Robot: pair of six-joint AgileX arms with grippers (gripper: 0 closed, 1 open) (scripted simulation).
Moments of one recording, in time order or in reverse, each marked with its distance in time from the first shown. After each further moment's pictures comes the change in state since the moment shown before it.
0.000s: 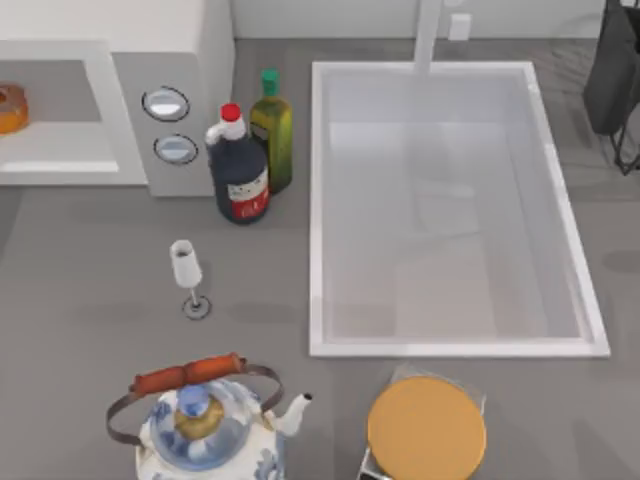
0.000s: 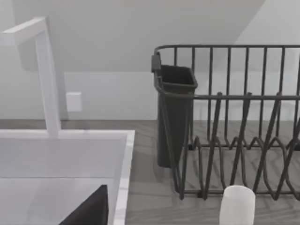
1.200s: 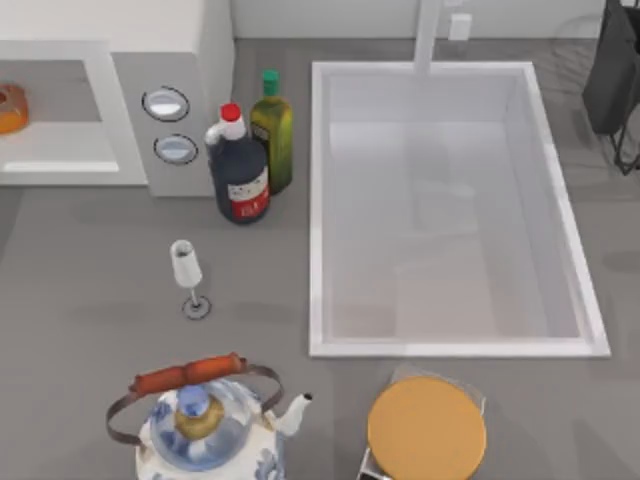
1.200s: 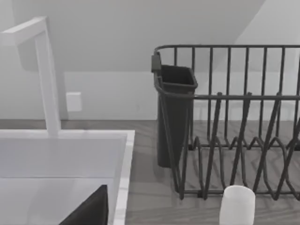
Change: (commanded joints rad) left arm 0.003 0.120 -0.265 0.382 0.002 0.005; right arm 0.000 0.000 0.000 0.000 0.000 0.000
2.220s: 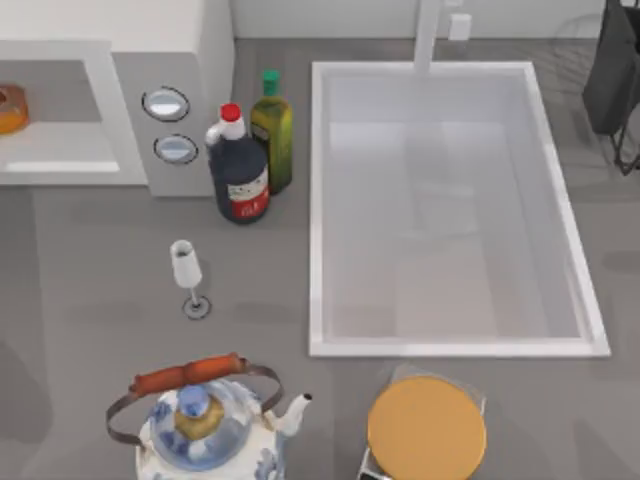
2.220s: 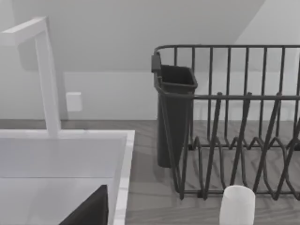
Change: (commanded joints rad) left arm -0.146 -0.326 -0.331 0.127 -0.060 -0.159; right arm 0.000 0.000 0.000 0.000 0.000 0.000
